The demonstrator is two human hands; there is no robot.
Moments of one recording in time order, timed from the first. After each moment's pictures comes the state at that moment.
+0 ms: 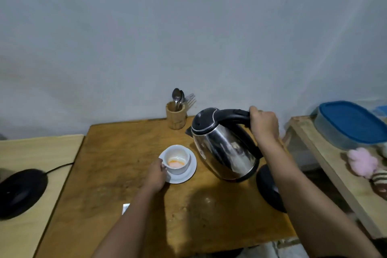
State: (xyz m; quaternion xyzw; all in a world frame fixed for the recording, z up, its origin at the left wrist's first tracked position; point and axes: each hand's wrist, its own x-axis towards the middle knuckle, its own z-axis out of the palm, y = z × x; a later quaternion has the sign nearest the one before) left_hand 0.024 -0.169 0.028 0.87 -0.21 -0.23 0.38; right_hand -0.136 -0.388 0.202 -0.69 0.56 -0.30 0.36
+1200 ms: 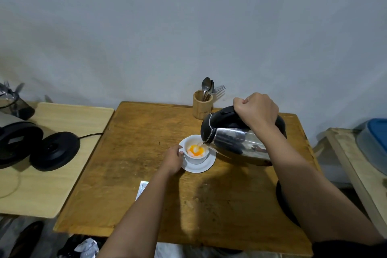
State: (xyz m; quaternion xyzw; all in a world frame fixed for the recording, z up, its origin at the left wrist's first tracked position) left_hand 0.022 -0.169 0.042 0.88 -0.13 -0.26 0.38; right_hand -0.060 -0.365 0.205 -0.90 0.36 -0.20 0.16
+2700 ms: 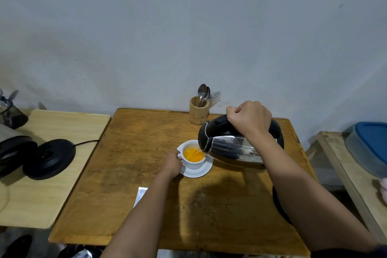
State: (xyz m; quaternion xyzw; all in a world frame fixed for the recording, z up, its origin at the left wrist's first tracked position) left_hand 0.021 -0.174 0.049 0.88 -0.10 -0.28 0.36; right_hand -0.068 -0.347 0.210 -0.91 0.34 -0.20 0.12
